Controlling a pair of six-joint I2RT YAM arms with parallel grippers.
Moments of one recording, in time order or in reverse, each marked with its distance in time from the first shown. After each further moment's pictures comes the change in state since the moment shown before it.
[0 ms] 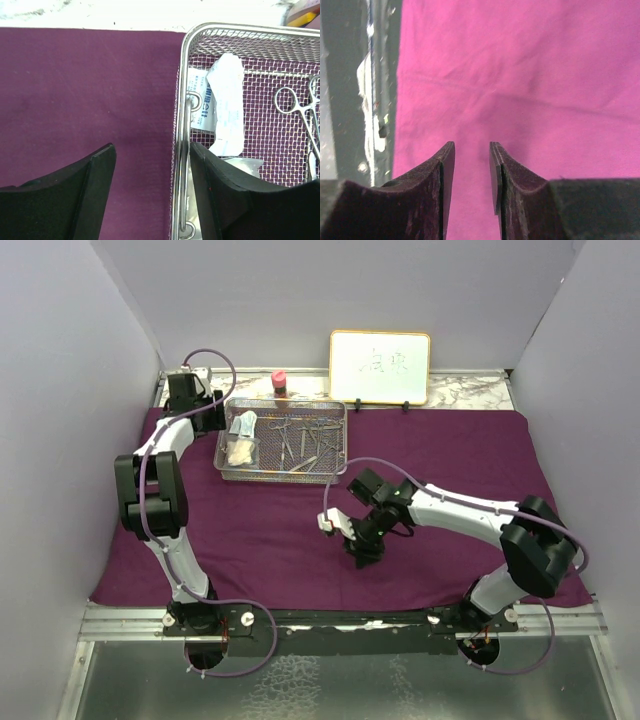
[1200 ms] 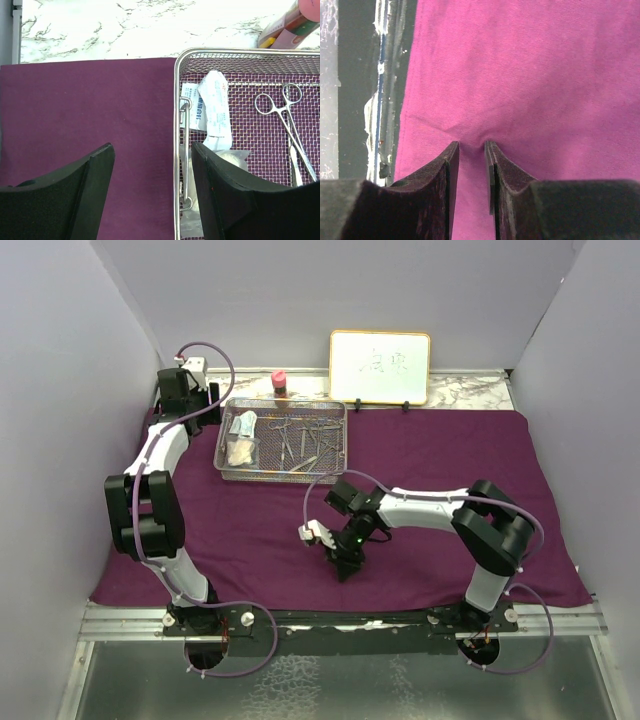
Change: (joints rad) left arm 0.000 -0.174 -0.069 0.034 -0.002 0.060; right arm 0.073 0.230 0.073 0.160 -0.102 0.056
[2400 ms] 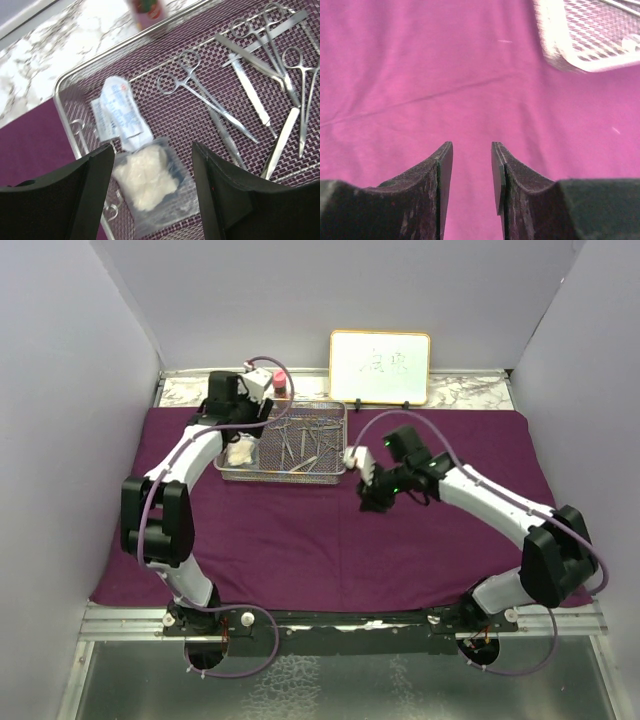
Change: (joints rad) left arm -0.239 -0.056 -0.039 -0.053 0.029 0.243; right arm -0.299 -0.315 0.019 0.042 0.186 0.069
